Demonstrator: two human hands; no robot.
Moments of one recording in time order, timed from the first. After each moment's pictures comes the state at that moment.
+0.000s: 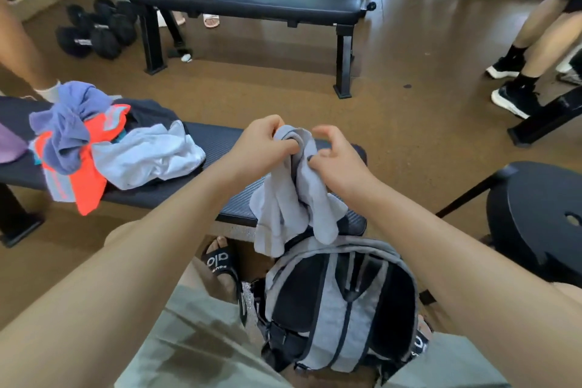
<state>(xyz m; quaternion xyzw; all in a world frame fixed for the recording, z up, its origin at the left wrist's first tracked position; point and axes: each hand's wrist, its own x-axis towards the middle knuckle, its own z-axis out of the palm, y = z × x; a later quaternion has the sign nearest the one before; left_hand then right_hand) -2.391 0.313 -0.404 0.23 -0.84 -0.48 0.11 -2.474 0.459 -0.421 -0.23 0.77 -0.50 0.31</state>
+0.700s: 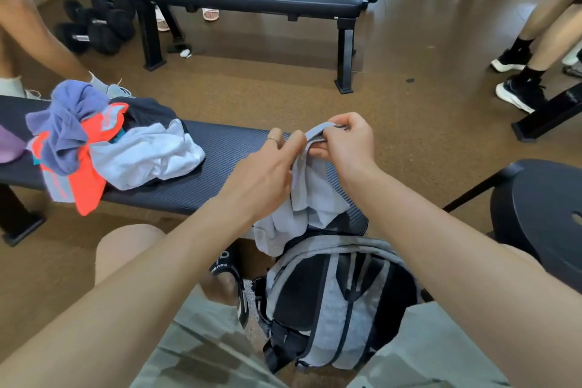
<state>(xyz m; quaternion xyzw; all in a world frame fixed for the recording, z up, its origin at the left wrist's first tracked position) -2.366 0.337 -0.422 0.10 -0.98 -0.13 0.10 -2.492 0.431 -0.420 -0.03 0.70 -0.68 0.21</state>
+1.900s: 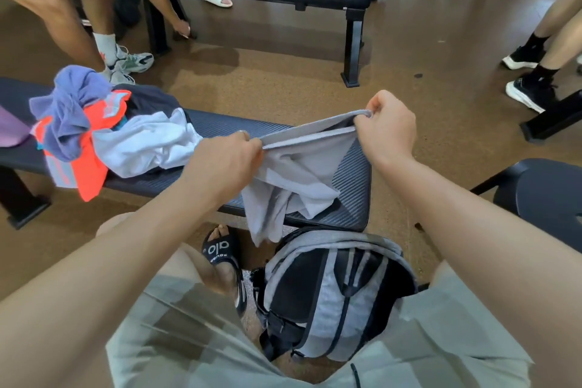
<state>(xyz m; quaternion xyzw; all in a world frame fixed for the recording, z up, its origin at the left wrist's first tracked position) -2.350 0.284 -0.434 0.15 -0.98 0.09 0.06 -2.545 0.463 -0.428 -0.17 0.90 -0.39 -0.03</state>
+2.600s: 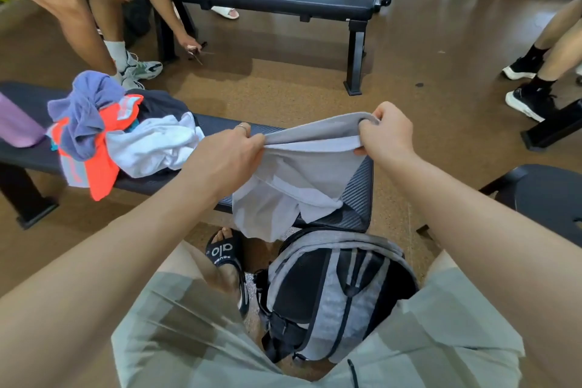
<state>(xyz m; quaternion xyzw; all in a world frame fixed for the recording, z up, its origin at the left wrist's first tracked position) -2.339 0.278 -0.420 0.10 -0.98 0.07 0.13 -2.541 0.466 -0.420 -0.14 0.87 -0.46 0.10</state>
